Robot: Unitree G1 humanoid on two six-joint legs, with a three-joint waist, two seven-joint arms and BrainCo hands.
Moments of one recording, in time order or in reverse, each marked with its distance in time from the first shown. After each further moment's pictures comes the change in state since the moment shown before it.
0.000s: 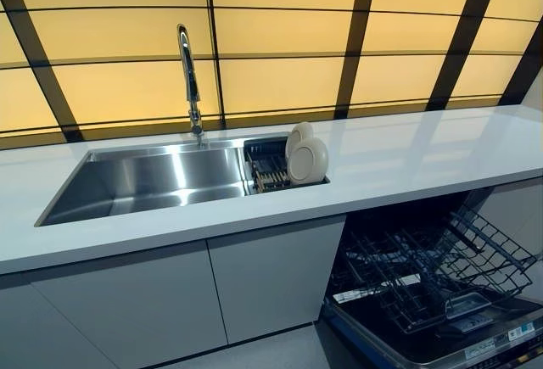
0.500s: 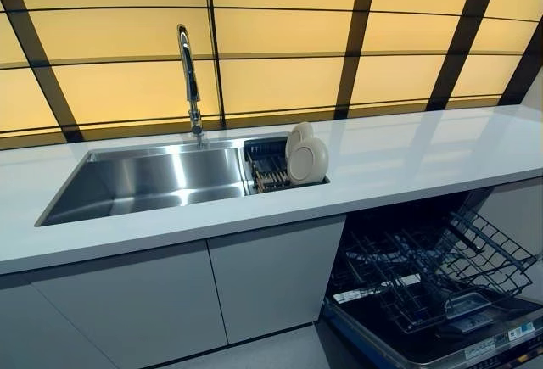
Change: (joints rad) left arm 0.000 0.000 0.000 0.000 0.005 0.000 0.001; right arm 0.001 0.001 0.001 0.005 0.000 0.000 0.000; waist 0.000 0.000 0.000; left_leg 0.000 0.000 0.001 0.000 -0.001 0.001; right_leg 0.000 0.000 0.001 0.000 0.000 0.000
